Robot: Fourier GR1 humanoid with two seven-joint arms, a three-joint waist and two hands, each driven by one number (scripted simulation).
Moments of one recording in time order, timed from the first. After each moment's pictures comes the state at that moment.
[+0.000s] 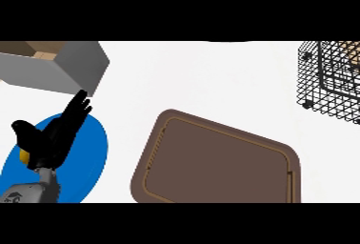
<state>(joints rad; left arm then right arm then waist) -0.09 0.23 0.03 -1.55 0.12 -0.05 0.21 -0.75 -1.05 -0.28 -0.67 0.31 0.44 -0.50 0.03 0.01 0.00</state>
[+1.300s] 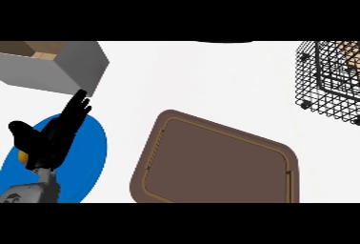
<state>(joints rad) -0.09 0.21 0.05 -1.57 0.11 -0.07 0.22 -0.98 -0.85 -0.29 -0.38 0.45 0.09 -0.55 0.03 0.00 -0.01</state>
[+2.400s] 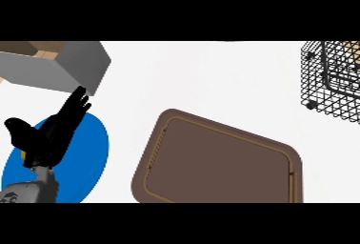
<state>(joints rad) -0.10 0.21 0.06 -1.60 0.11 -0.08 0.25 -1.10 -0.93 -0.58 -0.15 0.16 0.26 -0.41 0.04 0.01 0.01</state>
